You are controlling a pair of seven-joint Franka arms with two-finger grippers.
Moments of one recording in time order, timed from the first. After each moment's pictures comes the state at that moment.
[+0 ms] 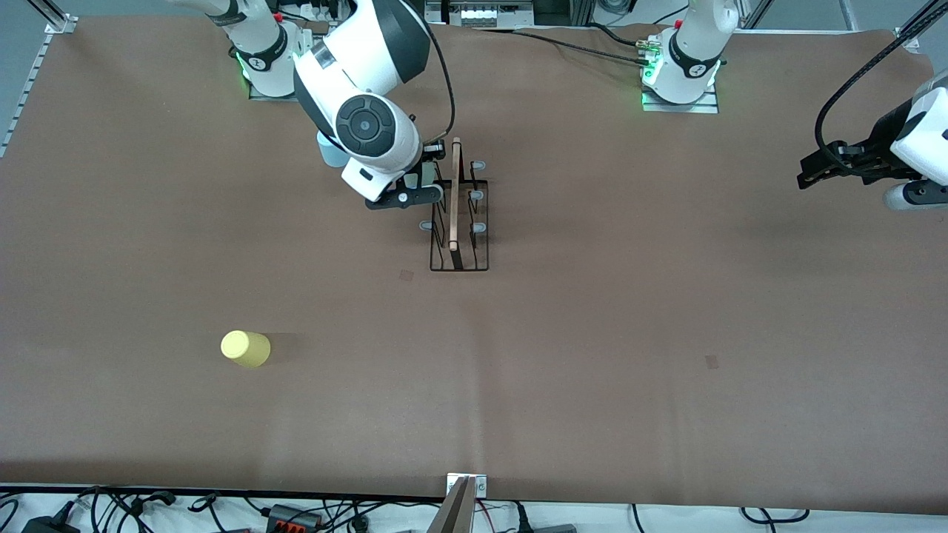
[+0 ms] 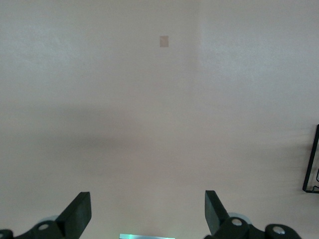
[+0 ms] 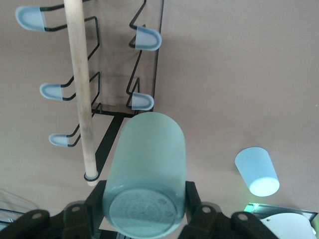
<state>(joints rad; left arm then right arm) 0.05 0.01 -0.05 -1.59 -0.01 1.51 -0.10 0.63 0.36 0.07 -1.62 0.24 1.63 0.51</state>
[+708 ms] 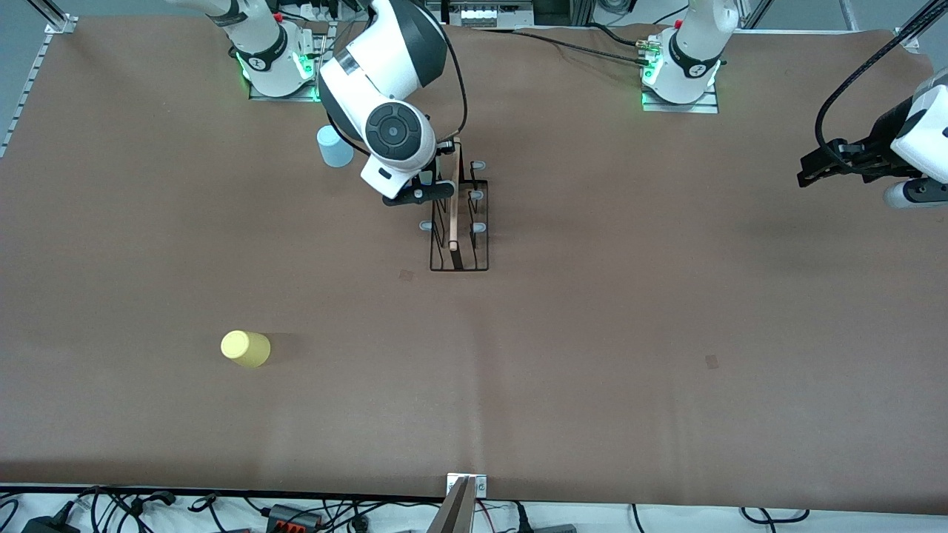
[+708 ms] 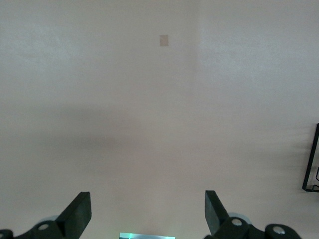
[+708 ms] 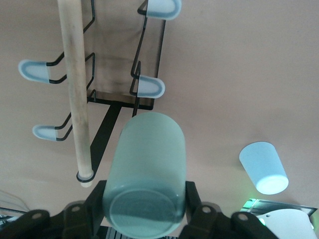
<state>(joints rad) 0.05 0.01 -0.05 -1.59 -0.01 1.50 -0.10 0.67 0.39 0.07 -1.65 0.24 1.64 0.51</state>
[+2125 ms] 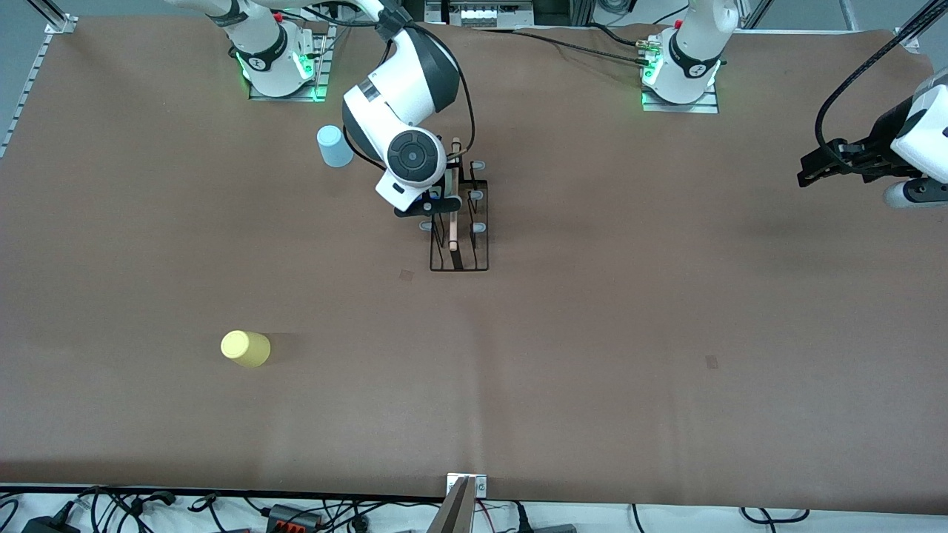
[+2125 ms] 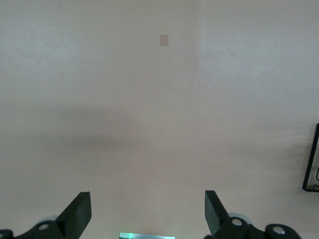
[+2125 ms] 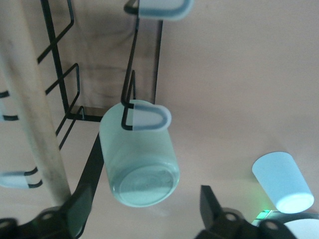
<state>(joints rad) 0.05 0.01 -0.05 -1.59 -0.01 1.50 -0.10 0.69 0.46 0.06 -1.69 0.24 1.74 0.56</state>
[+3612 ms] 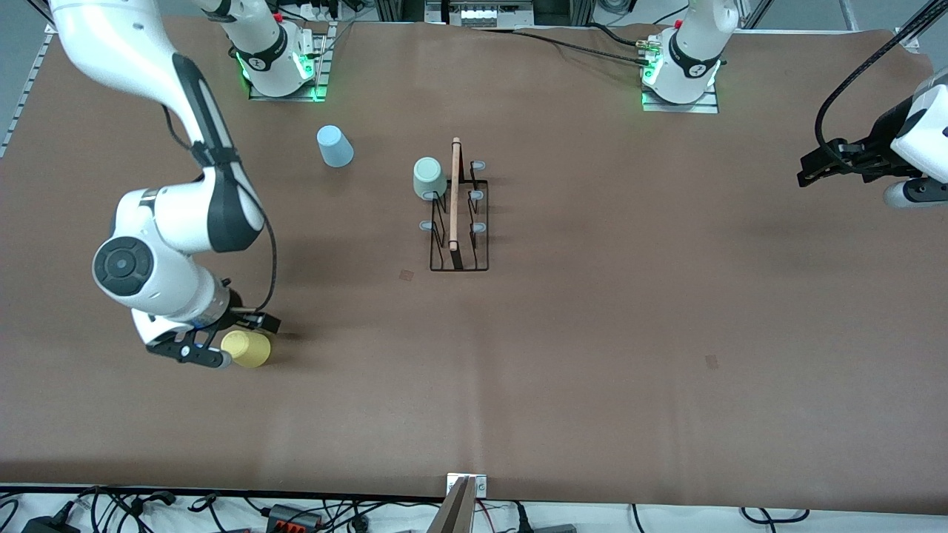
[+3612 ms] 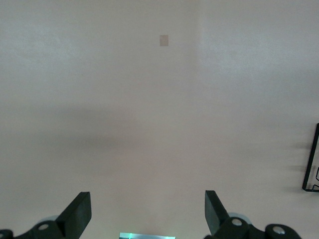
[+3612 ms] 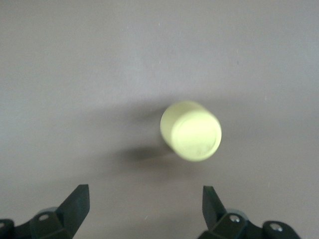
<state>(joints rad) 0.05 0.01 -0.05 -1.59 -0.01 1.50 -0.10 0.20 0.61 -0.07 -1.50 -0.01 2.14 0.32</state>
